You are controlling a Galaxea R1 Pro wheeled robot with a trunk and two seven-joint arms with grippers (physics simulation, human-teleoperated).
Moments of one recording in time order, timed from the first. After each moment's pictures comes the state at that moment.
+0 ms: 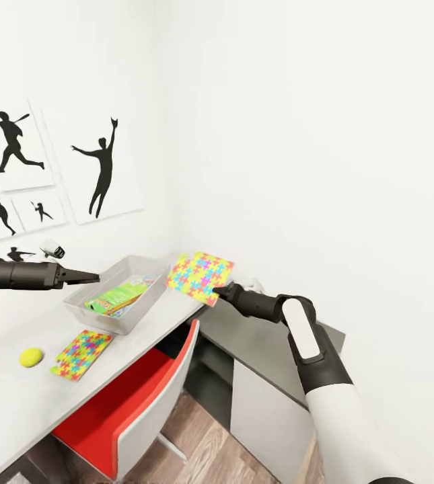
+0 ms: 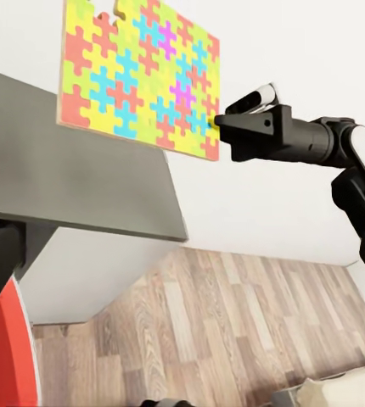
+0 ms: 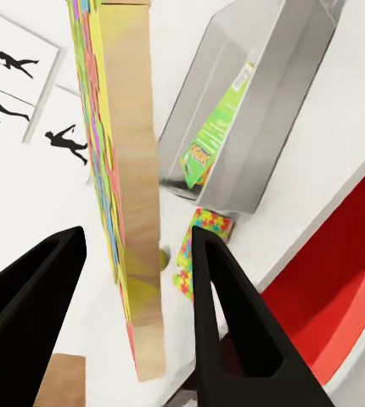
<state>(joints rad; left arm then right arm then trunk) -0.98 0.65 -0.12 -1.02 0.20 1.03 -1.57 -0.74 0.17 -0.01 -1.14 -0.82 0.95 0.07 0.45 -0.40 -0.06</state>
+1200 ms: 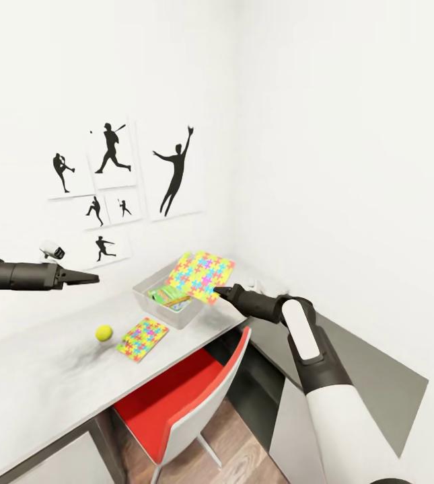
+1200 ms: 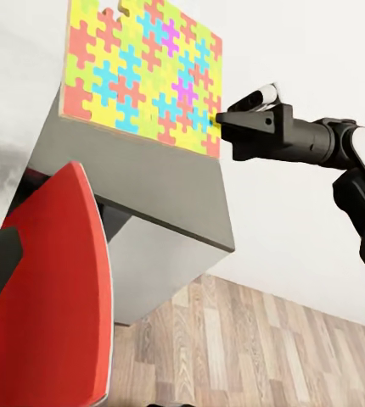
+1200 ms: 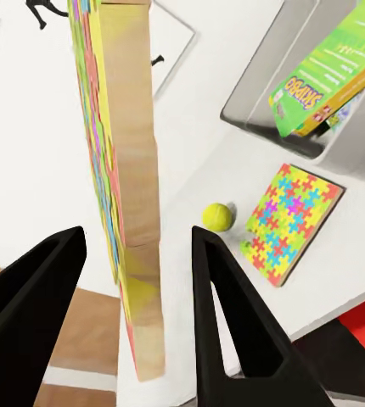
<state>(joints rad) -0.98 0.65 -0.12 -1.01 0.20 1.02 -1.57 -0.74 0.17 -0.01 -1.14 -0.82 0.92 0.07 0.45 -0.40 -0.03</state>
